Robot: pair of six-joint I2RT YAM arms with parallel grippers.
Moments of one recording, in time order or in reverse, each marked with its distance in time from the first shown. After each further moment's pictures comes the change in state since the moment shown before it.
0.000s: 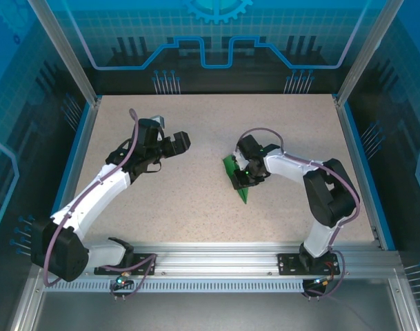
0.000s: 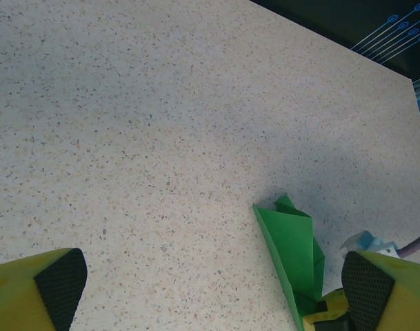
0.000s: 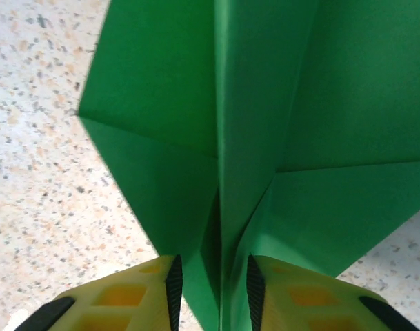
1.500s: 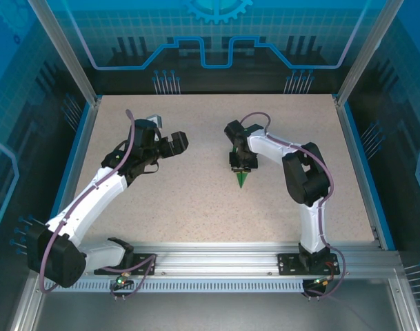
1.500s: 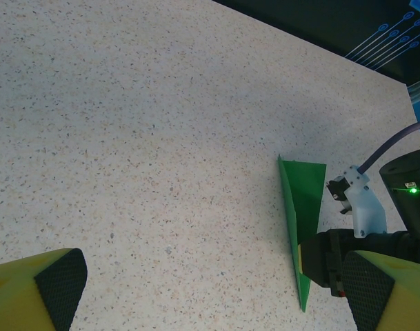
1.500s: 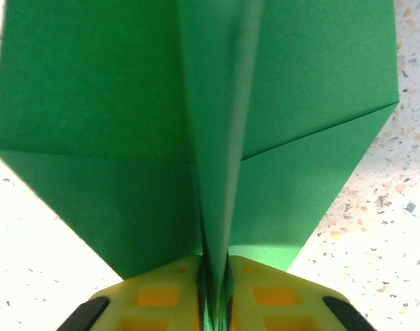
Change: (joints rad) left arm 0.000 -0.045 0.000 -0.019 -0.018 0.027; right arm -0.005 0.300 0.427 -0.263 0.231 0.337
